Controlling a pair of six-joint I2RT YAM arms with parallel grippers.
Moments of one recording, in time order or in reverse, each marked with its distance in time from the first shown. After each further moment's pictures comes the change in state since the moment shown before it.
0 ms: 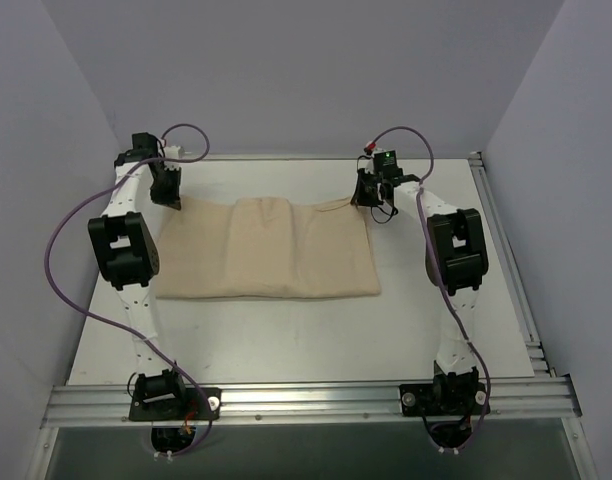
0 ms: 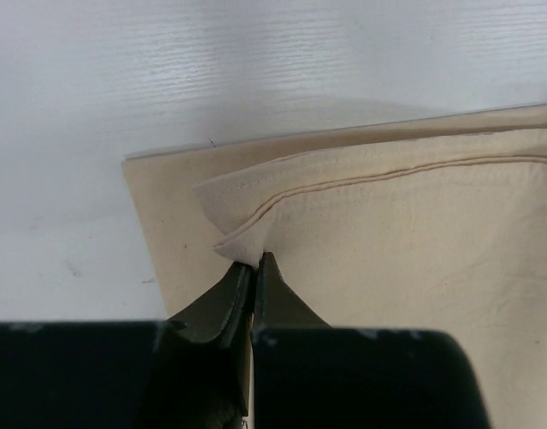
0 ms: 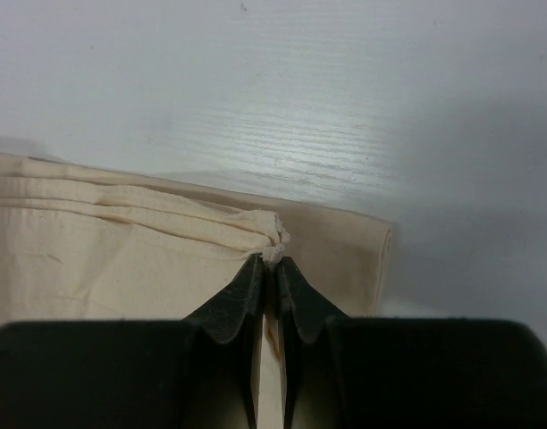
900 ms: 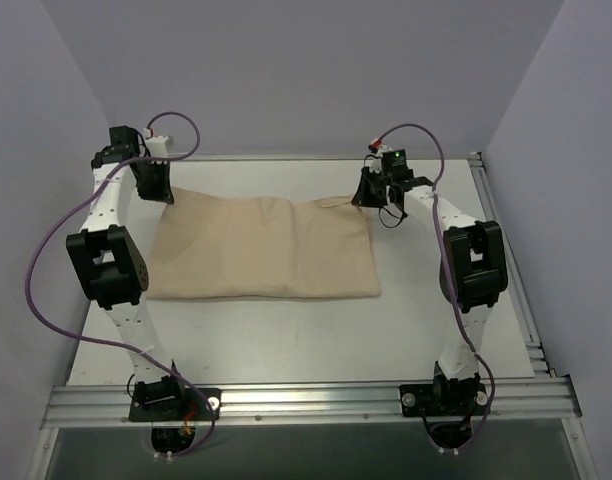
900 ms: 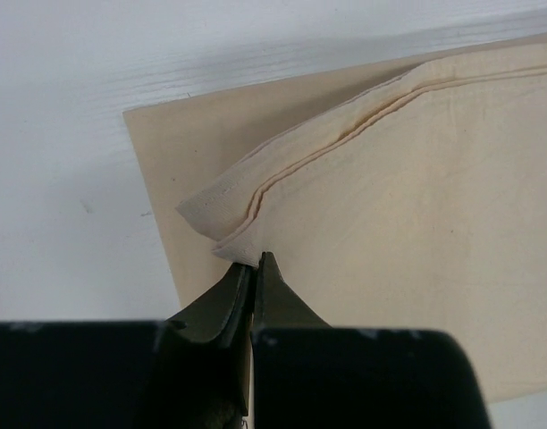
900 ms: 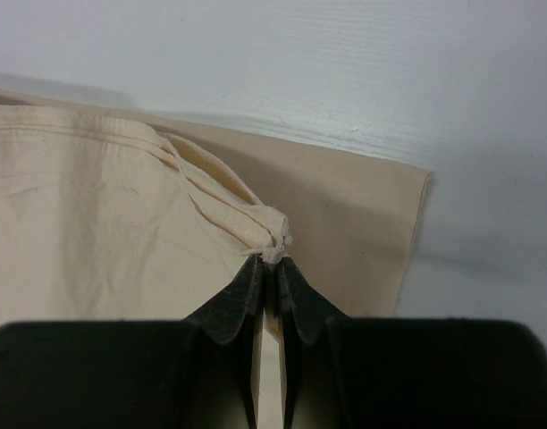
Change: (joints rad) left arm 0.031 -0.255 -0.161 0.000 0.112 0.043; right arm 0.002 -0.204 -0.150 0.003 -0.063 -0.003
